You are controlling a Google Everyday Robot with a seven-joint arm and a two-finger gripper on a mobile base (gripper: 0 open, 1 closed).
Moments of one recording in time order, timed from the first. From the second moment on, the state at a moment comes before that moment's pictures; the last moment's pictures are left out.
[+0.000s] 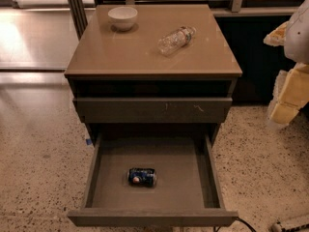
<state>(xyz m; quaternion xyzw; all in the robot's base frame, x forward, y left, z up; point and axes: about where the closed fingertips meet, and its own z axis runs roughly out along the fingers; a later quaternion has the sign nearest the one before) 0.438 -0.217 0.976 -0.60 0.78 -0.03 0.16</state>
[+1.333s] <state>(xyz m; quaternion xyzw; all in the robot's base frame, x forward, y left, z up) 0.469 -0.194 0.852 -0.63 0.76 0.02 0.15</state>
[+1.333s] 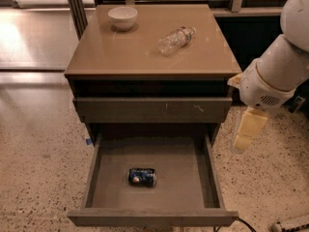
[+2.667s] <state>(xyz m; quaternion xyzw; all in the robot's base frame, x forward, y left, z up) 0.474 -0.147 0.767 -0.63 0.75 0.05 0.18</state>
